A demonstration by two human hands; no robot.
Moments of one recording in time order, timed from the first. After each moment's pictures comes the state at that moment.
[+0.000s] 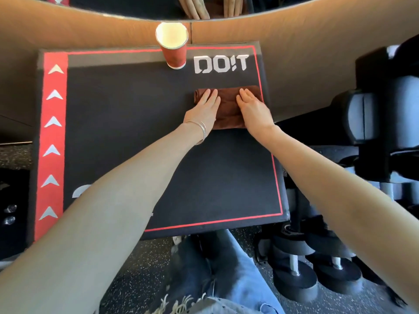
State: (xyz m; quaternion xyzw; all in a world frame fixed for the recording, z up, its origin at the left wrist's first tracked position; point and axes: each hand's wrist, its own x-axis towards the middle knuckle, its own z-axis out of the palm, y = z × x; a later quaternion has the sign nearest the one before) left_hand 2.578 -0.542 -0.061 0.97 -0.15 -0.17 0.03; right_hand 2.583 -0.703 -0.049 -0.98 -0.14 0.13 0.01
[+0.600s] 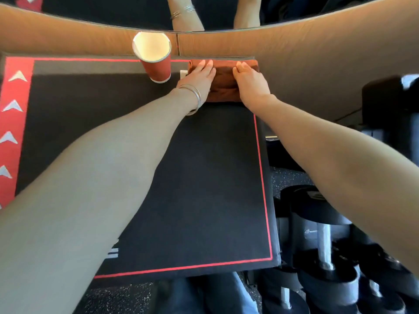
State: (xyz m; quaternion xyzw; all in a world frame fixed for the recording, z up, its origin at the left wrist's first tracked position) left_hand 2.715 -0.558 -0.071 0.98 -0.15 -0.15 0.05; right_hand 2.718 -0.714 -0.056 -0.99 -0.13 0.09 0.00
